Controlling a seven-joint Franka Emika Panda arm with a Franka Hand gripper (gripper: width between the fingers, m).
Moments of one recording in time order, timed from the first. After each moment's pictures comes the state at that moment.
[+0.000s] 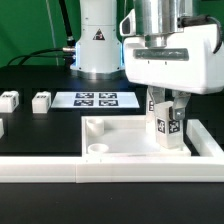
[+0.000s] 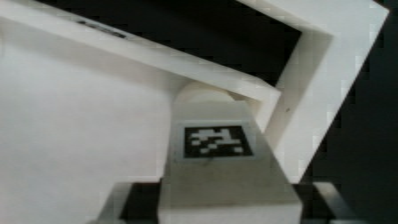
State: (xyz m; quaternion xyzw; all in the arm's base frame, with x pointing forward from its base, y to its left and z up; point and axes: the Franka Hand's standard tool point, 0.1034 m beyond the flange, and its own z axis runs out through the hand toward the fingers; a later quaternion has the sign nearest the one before) arm 0.613 0.081 0.078 -0.81 0.58 -0.05 0.08
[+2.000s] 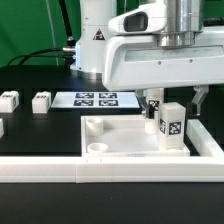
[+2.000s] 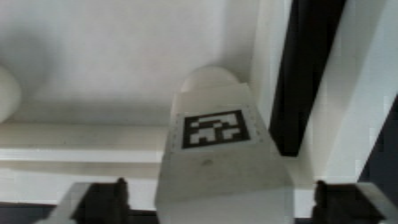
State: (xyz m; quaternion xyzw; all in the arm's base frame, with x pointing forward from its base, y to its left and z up) arm 0.616 0.085 0.078 -1.00 -0.05 -0.07 0.02
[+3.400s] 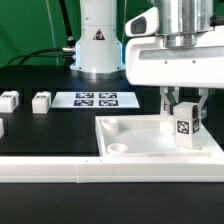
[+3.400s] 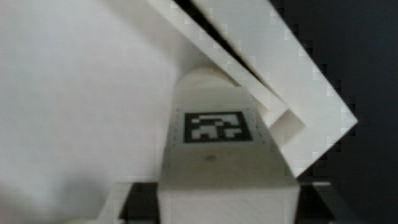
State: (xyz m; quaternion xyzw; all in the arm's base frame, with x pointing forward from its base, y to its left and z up) arm 0.613 0.109 0.078 -0.90 0.43 -0.07 0.07
